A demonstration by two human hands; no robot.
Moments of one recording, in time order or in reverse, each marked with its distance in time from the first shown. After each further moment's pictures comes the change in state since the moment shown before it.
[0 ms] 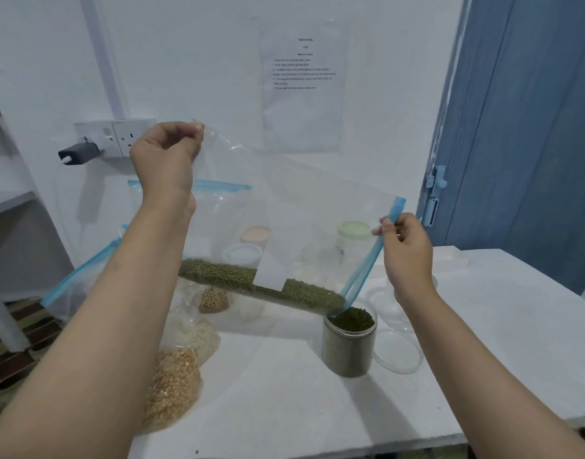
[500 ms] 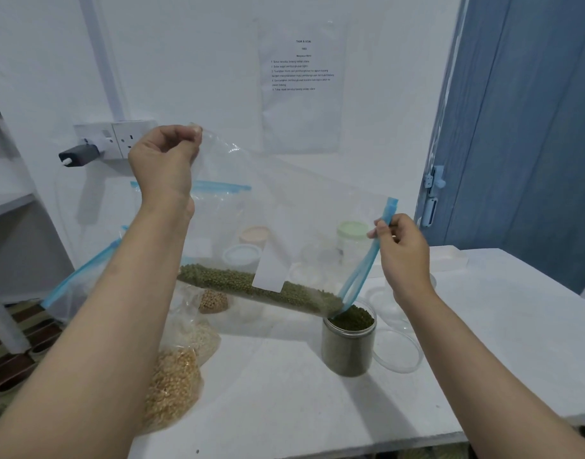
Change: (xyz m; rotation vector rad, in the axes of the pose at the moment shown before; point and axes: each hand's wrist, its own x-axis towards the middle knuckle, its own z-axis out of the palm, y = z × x) left_hand -0.005 0.003 0.000 0.004 0.017 0.010; right_hand -0.001 0.000 -0.002 -0.027 -0.010 -0.025
